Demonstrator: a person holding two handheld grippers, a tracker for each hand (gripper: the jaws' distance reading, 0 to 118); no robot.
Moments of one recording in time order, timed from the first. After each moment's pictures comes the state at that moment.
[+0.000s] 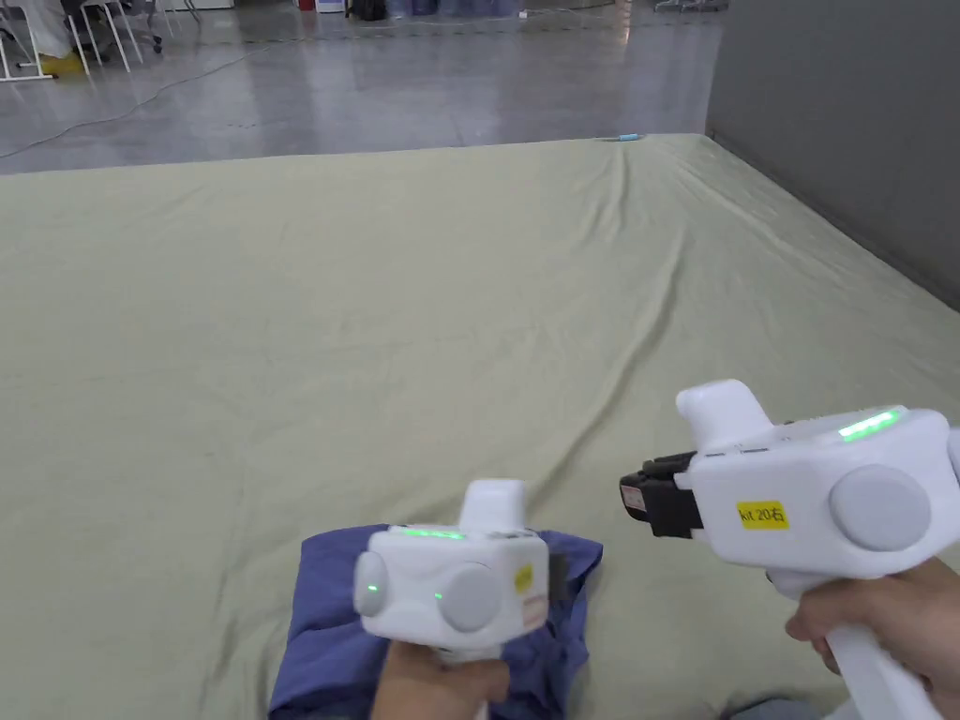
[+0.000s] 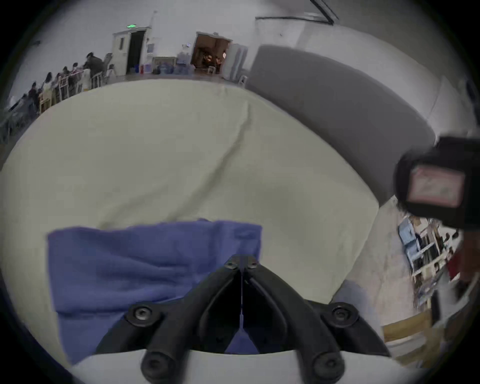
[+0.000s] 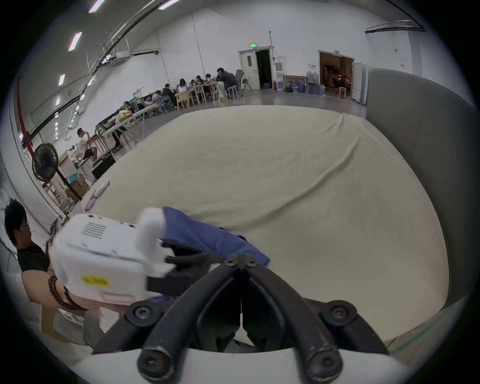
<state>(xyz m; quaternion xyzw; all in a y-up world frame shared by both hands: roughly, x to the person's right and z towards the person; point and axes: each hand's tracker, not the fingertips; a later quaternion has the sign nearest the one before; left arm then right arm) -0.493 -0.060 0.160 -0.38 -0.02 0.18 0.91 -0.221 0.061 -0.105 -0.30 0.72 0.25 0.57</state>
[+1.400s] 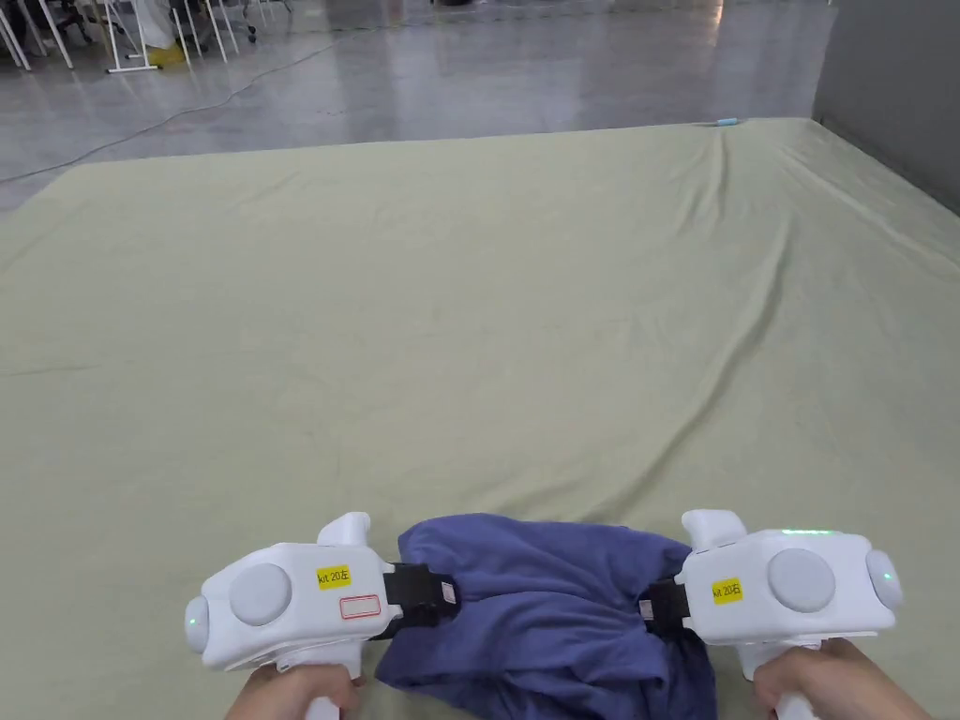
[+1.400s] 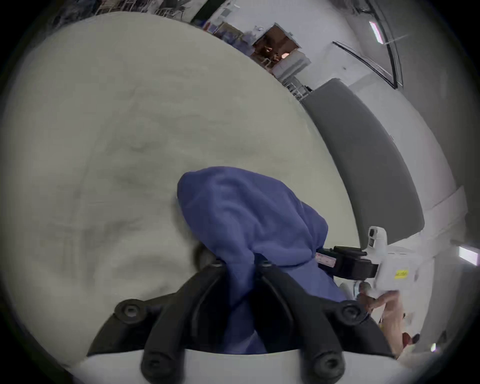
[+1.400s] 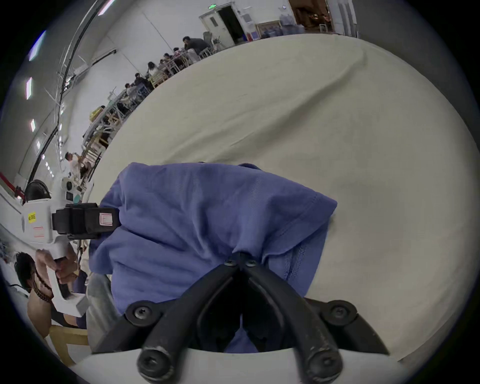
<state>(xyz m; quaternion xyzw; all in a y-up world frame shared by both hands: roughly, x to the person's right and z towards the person) -0.508 -0.167 0.394 -0.41 0.02 0.40 0.82 -0.280 -0.100 -0.080 -0.48 0.65 0.25 0.54</state>
